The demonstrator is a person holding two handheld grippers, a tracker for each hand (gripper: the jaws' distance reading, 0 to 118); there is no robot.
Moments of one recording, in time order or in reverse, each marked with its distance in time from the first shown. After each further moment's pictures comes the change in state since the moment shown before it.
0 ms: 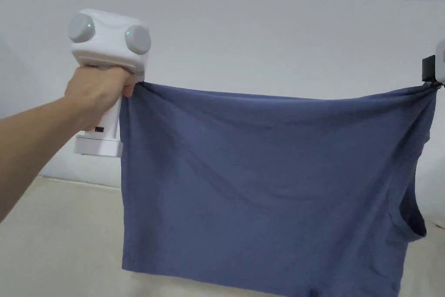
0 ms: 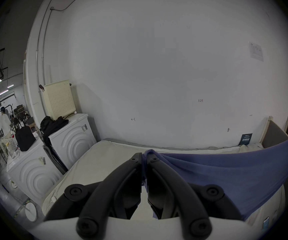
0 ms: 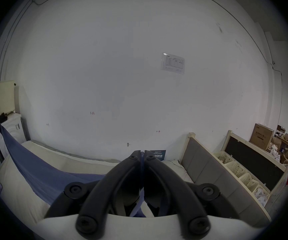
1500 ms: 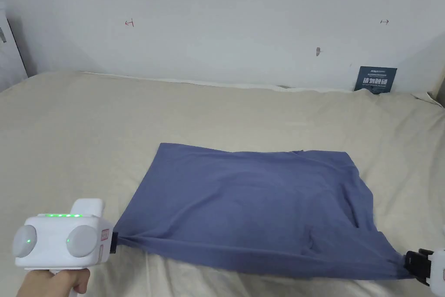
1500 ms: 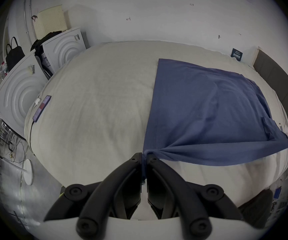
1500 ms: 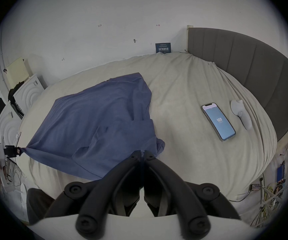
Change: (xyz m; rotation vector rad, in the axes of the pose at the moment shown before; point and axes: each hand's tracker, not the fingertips) left arm -0.136 -0.504 0.205 -0.570 -0.150 -0.042; right arm 0.047 -0.477 0.283 -0.582 0.180 -0.179
